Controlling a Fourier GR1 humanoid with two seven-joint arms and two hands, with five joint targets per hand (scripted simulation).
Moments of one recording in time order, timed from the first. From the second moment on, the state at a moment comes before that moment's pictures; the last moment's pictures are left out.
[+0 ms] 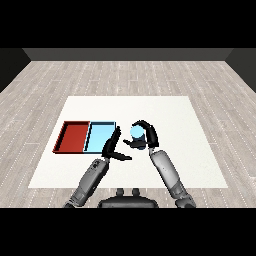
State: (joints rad) left arm -0.28 0.00 -0.37 -1.26 0.23 0.15 -0.26; right arm -0.40 0.00 0.28 -1.46 0.12 -0.31 -0.03
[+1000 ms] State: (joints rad) left arm -0.34 0.00 -0.43 -1.16 0.31 0.19 -0.32; right arm -0.46 0.00 0.38 -1.42 0.03 -0.39 -0.06
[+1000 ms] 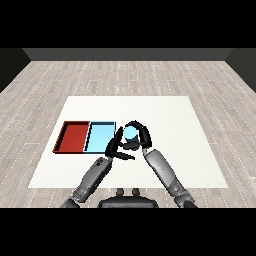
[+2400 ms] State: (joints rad) left arm -0.50 0.00 -0.58 -0.98 0.65 0.35 -0.50; right arm -0.47 -0.01 0.52 -1.40 -0.26 -0.52 -0.20
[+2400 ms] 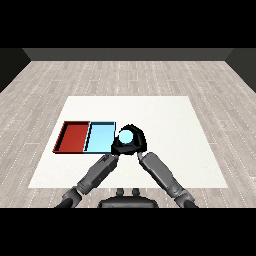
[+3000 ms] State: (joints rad) left arm -0.53 0.01 -0.61 -0.92 0.69 0.38 -0.64; right arm -0.44 -0.01 0.49 -1.43 -0.21 -0.42 -0.14
